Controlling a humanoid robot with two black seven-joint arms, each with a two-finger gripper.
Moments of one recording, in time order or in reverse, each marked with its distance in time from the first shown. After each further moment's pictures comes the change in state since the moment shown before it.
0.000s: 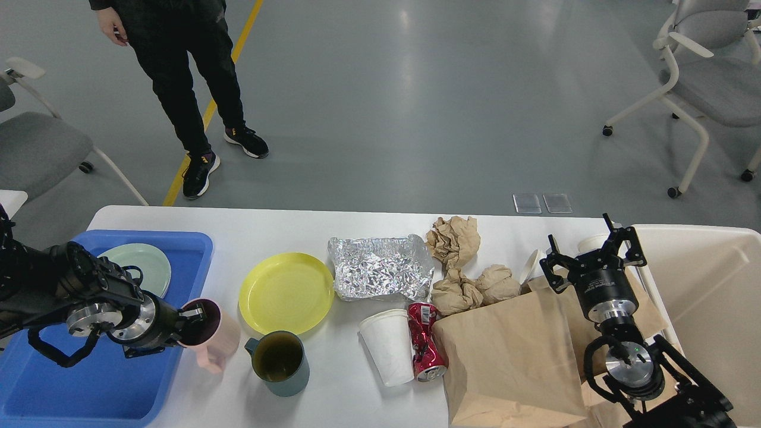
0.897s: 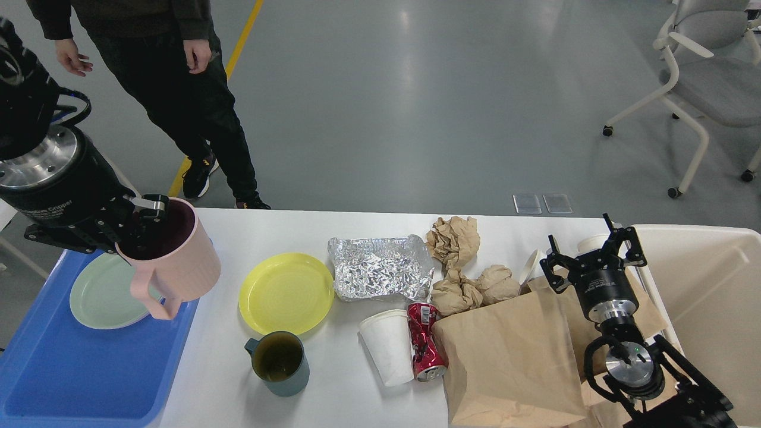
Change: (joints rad) left arm -1.172 0.021 0.191 -0.528 0.106 -0.612 0.188; right arm 0.000 -0.001 0.000 0.000 0.000 0.000 0.000
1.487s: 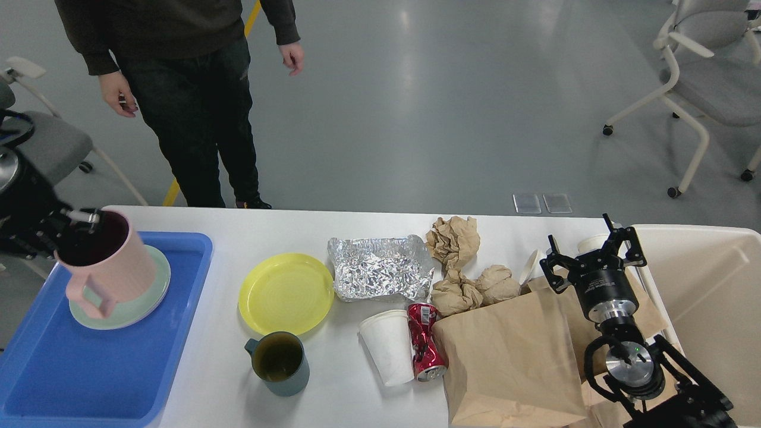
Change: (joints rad) left arm 0.411 0.334 -0.059 0.284 0.385 0.076 -0.017; right arm 0.000 0.000 0.000 0.000 0.000 0.000 0.000
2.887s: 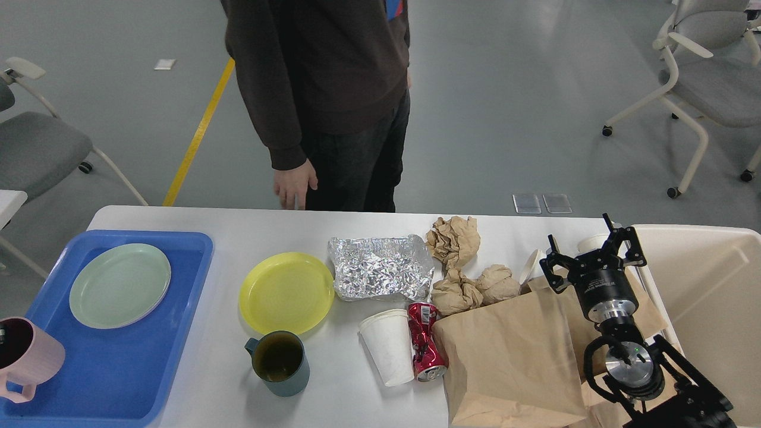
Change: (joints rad) left arm 1.128 0.173 -0.550 0.821 0.330 0.115 -0.394; right arm 0.000 0.000 0.000 0.000 0.000 0.000 0.000
